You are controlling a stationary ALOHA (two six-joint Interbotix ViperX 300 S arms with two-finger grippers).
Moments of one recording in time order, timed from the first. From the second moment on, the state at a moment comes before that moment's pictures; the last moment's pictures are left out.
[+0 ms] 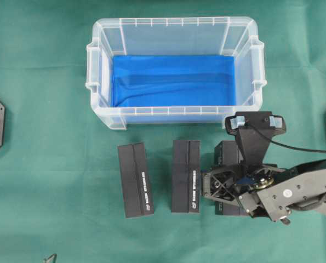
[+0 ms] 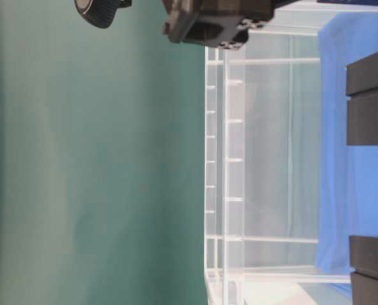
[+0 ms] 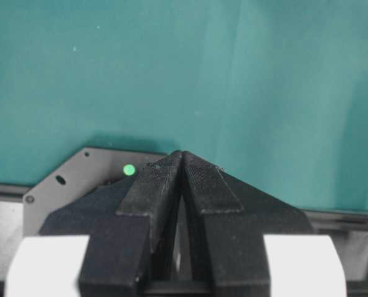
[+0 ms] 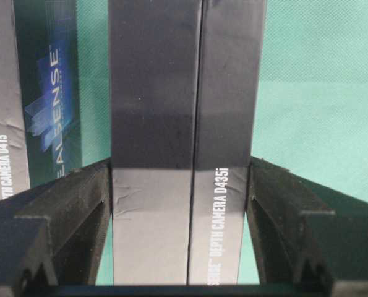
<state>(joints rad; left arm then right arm) -0.19 -0.80 0.51 0.03 1.50 -0.35 0.42 0.09 0.28 -0.22 1.20 2.23</state>
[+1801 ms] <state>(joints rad) -0.19 -0.80 0.51 0.03 1.50 -0.35 0.43 -0.04 -0.05 -0.30 1.72 2.08</state>
